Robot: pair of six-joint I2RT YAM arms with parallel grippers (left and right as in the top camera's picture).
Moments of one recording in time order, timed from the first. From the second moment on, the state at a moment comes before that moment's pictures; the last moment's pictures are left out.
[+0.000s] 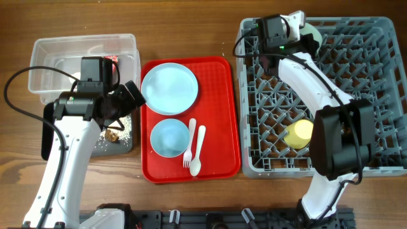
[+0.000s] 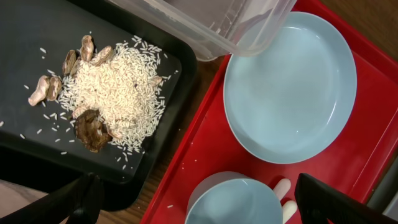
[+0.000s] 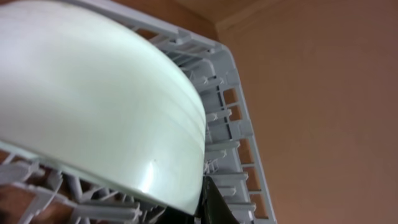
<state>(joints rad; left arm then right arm) -0.04 1.34 1.13 -0.98 -0.01 -0.61 0.25 1.99 1.48 -0.54 1.12 -0.07</state>
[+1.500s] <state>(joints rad) -0.04 1.34 1.13 -0.98 -0.01 -0.61 0.37 1.86 1.48 -1.05 -0.04 0.36</state>
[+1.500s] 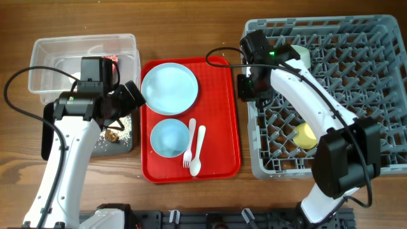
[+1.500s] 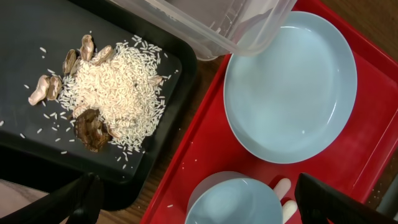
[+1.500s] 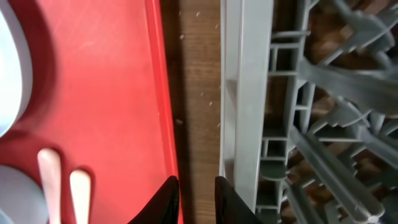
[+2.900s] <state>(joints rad) 0.25 1.34 1.13 -1.10 -0.09 -0.61 0.53 1.62 1.48 -0.92 0.13 0.45</state>
